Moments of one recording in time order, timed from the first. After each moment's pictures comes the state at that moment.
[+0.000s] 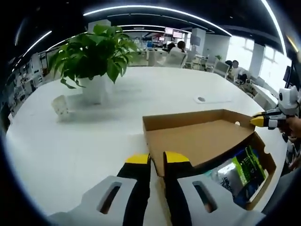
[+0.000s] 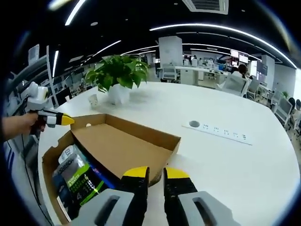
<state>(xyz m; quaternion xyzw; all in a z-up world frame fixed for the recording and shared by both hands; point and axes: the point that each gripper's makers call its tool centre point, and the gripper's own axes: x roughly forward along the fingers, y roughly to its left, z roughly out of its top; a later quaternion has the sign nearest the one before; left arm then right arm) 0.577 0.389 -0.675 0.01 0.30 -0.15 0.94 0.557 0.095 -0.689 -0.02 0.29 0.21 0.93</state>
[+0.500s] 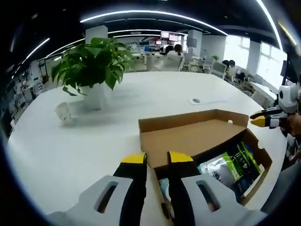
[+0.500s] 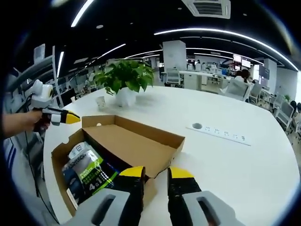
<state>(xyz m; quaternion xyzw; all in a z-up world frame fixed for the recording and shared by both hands) 0.549 0.380 -0.656 0.03 0.28 -0.16 0.95 0.524 0.099 -0.677 -0.02 0.28 0.23 0.93</state>
